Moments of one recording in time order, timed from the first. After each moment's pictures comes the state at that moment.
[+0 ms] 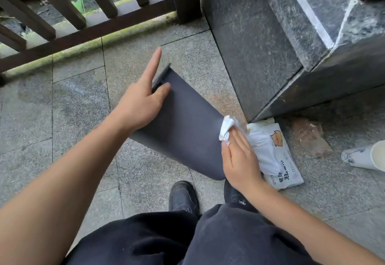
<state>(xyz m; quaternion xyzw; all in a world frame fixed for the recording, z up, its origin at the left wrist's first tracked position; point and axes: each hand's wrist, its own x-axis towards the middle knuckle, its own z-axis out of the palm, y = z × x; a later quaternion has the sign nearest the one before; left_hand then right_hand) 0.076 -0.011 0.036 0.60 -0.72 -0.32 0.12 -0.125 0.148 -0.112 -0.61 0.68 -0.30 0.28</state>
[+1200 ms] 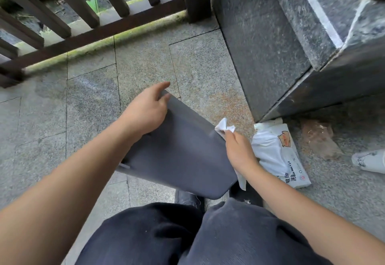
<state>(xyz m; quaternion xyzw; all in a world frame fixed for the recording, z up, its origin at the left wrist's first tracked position) 0.083 0.003 0.027 0.67 -0.67 -0.30 0.07 -0.112 0.112 -0.096 -0.38 0.75 -0.24 0.48</state>
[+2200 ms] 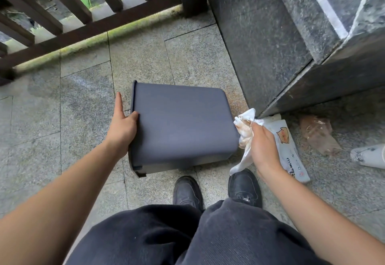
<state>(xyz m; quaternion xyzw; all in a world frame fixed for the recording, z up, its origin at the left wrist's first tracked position) 0.148 0.015 -0.047 0.74 -0.44 -0.44 0.25 -0.153 0.122 -0.100 -0.18 0.74 -0.41 0.50</state>
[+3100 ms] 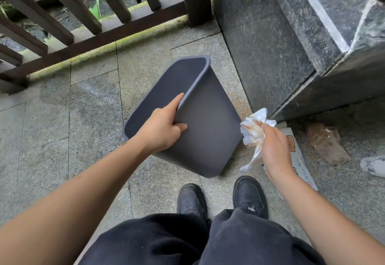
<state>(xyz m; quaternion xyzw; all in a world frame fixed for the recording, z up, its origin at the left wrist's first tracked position) 0.080 0.010 -0.009 0.60 -0.72 -0.34 0.02 -0.165 0.114 -0.091 -0.15 0.76 -0.43 0.47</state>
